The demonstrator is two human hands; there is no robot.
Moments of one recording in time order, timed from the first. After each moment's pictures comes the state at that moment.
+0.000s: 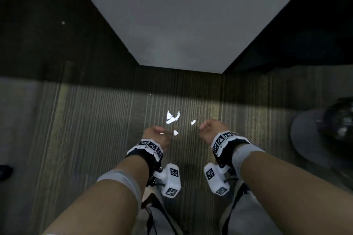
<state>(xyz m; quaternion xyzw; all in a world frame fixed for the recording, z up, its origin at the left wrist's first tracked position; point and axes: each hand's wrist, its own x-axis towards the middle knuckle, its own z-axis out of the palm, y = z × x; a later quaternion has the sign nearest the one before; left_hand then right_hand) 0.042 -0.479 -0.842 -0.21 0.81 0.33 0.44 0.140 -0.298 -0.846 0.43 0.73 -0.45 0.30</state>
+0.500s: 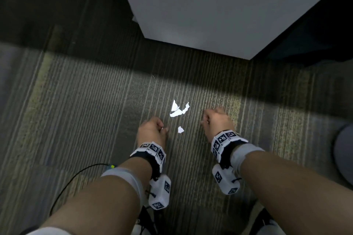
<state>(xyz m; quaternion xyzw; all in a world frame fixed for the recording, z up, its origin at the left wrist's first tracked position) 0.065 -0.466 -0.800 0.07 0.94 0.16 0.28 0.179 -0.296 -0.794 0.39 0.86 -0.30 0.15</state>
